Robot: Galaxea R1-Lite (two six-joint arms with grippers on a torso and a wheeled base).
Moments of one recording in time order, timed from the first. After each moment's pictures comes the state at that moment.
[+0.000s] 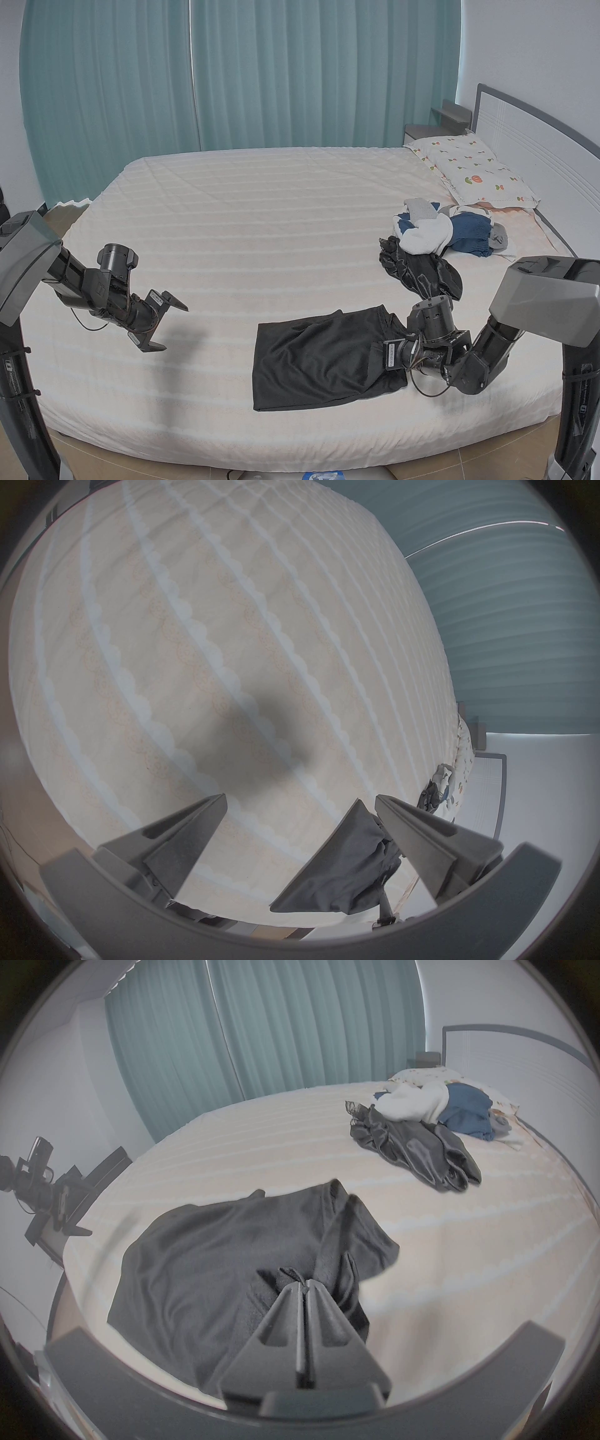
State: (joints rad) left arm 0.03 2.18 -1.13 -0.05 -0.35 -0.98; right arm 0.47 2.30 -0.78 -0.87 -0.16 0.29
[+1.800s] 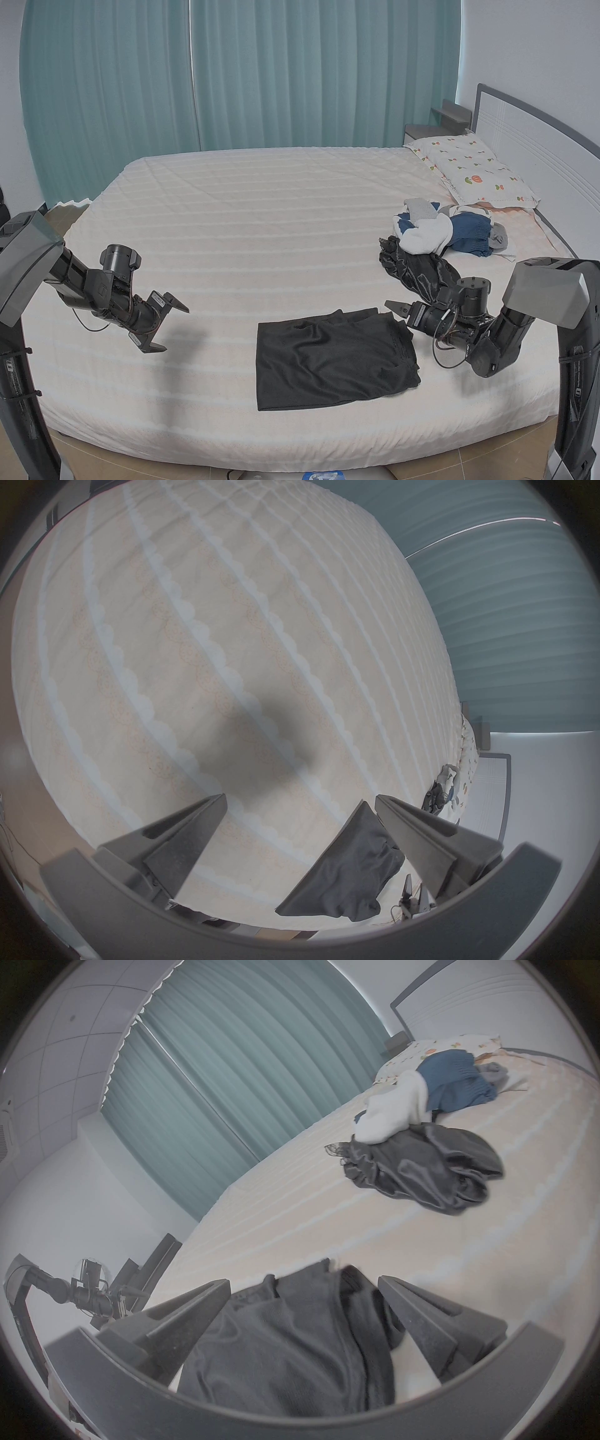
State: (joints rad) left arm 0.02 2.18 -1.13 -0.05 -0.32 -0.98; right arm 0.24 2.40 -0.81 -1.25 0.21 0.55
